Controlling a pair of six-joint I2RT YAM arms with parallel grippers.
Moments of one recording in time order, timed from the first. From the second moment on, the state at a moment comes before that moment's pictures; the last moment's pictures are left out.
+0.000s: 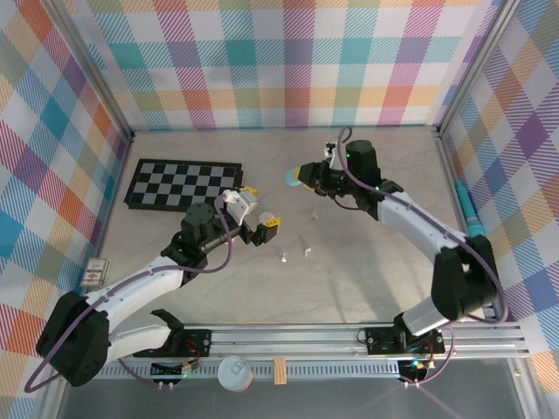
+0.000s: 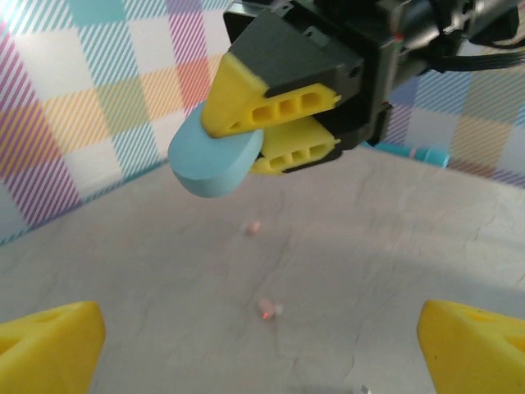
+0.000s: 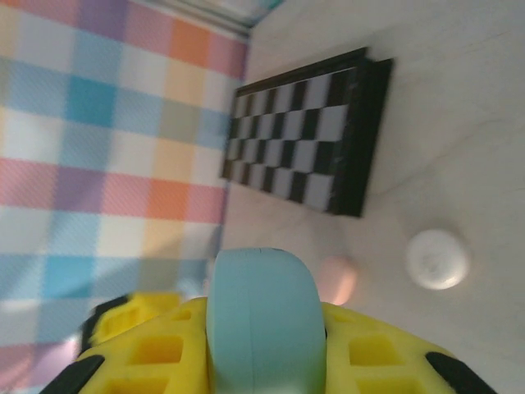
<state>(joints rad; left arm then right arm) -0.58 1.10 0.54 0.43 0.30 0.08 0.44 1.55 1.13 -0.07 -0.61 0.88</state>
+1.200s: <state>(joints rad) -0.51 1.10 0.62 0.05 -0.12 -0.16 0.38 2.00 1.44 -0.29 -0.33 0.72</state>
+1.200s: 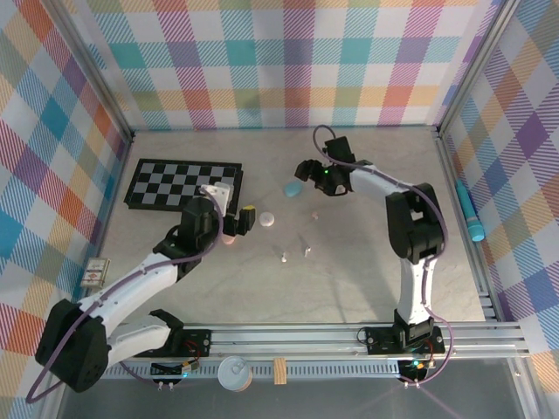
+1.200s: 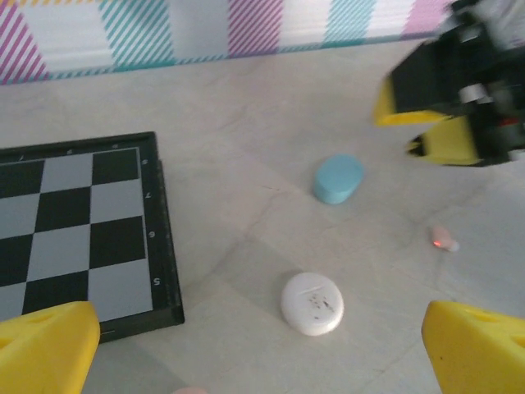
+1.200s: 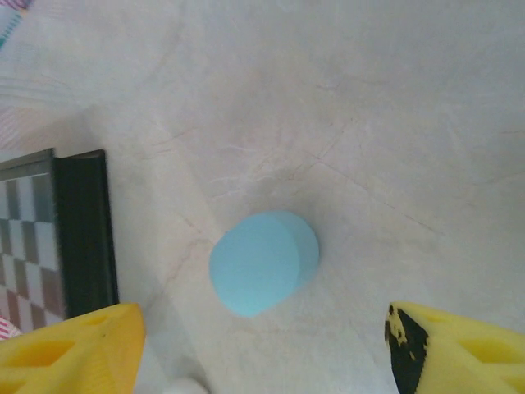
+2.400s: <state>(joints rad) -0.67 1.87 1.30 -0.58 -0.25 -0.53 0.37 1.57 1.01 -0.39 -0.32 0.60</state>
